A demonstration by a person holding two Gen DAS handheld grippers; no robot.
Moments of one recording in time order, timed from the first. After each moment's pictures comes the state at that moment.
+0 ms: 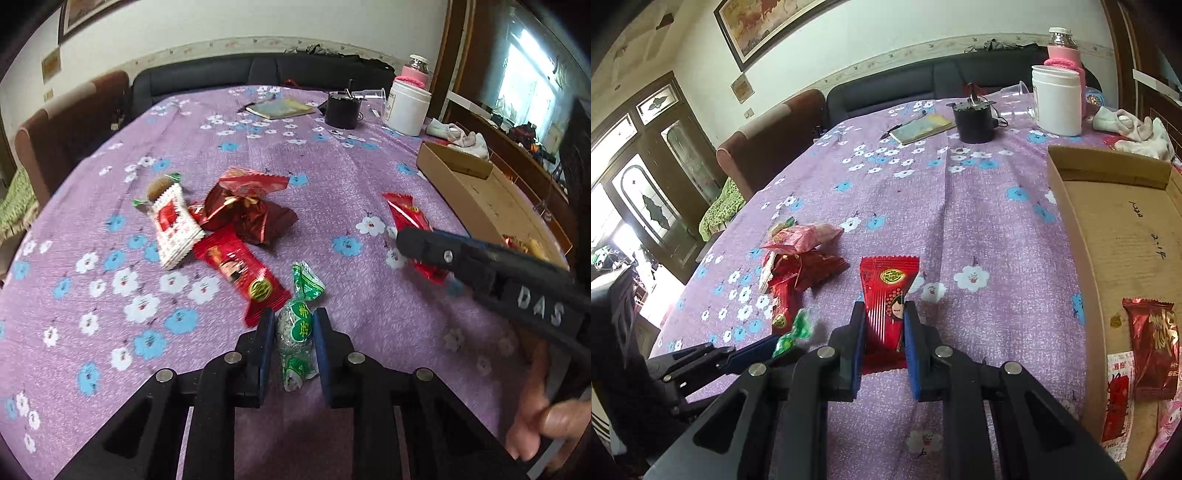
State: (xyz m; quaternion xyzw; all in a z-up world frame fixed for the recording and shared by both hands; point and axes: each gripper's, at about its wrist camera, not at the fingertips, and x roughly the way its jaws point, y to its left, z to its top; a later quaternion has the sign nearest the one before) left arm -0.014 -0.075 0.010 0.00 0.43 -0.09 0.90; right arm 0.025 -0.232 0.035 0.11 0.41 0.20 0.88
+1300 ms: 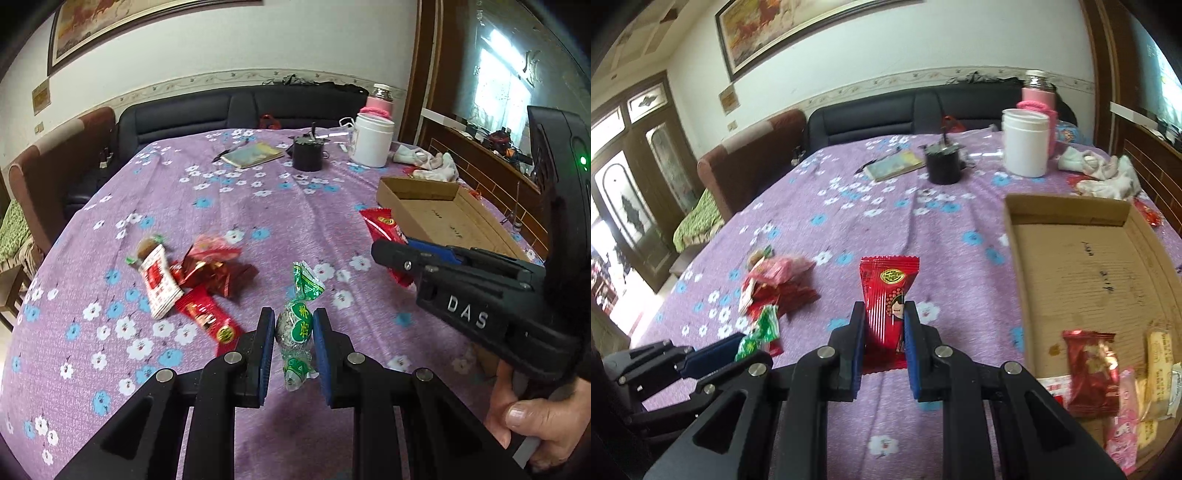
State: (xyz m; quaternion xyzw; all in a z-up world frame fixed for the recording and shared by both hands) left arm -0.026 -0.103 0.056 0.02 0.38 -0.12 0.92; right arm 0.016 -0.254 0.066 0.08 0.37 0.14 0.91
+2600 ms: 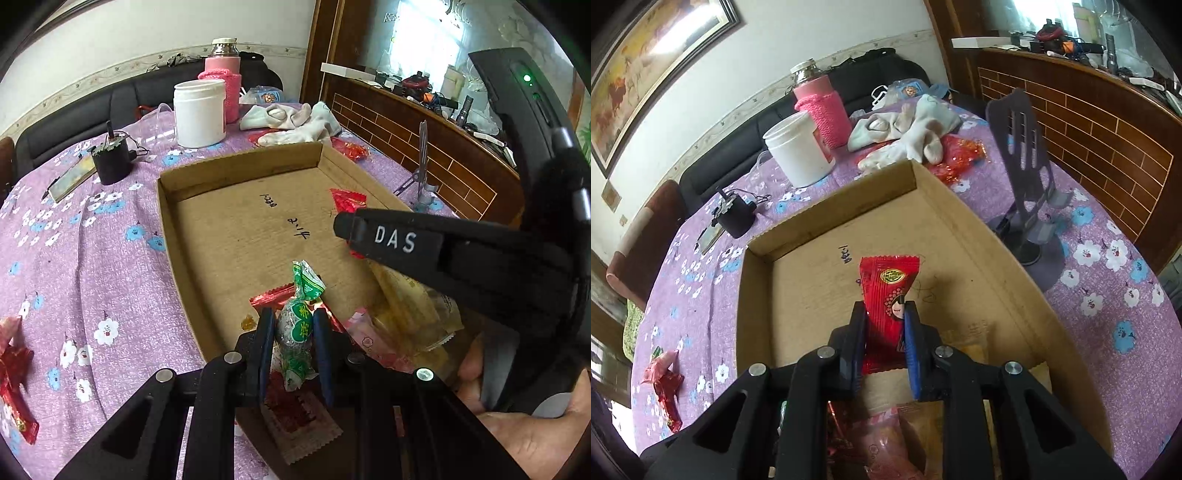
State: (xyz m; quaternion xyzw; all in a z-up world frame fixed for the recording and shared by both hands) left arm 0.017 -0.310 0.041 0.06 0.42 -0.28 0.86; right arm 0.036 -0.442 0.042 0.23 0.41 -0.08 0.88
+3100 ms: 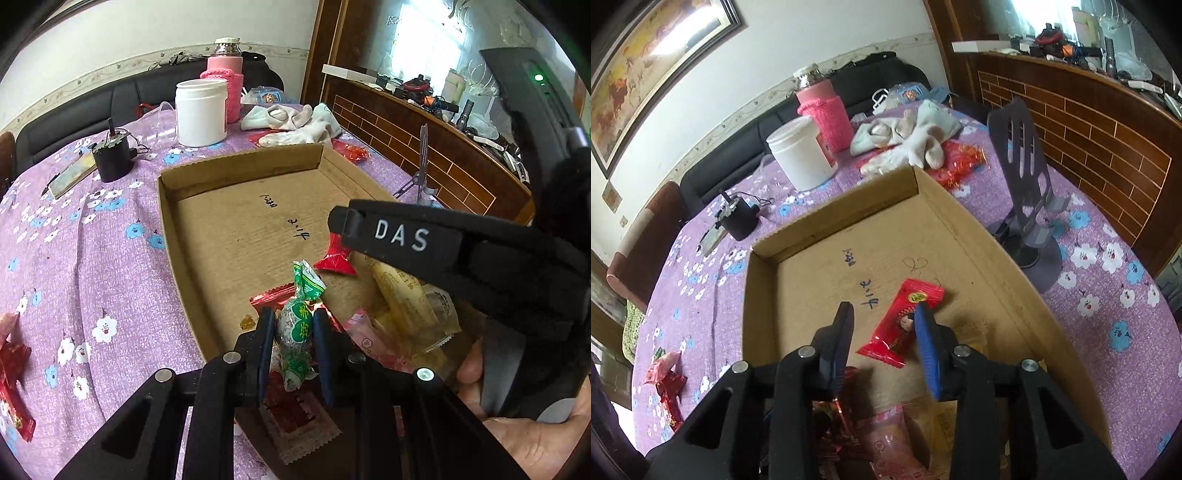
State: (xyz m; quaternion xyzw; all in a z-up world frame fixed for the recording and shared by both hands) left arm 0.019 -0.307 0.042 0.05 0.42 -0.28 0.86; right arm 0.032 -0.439 0.051 0.22 0.40 -0.08 0.89
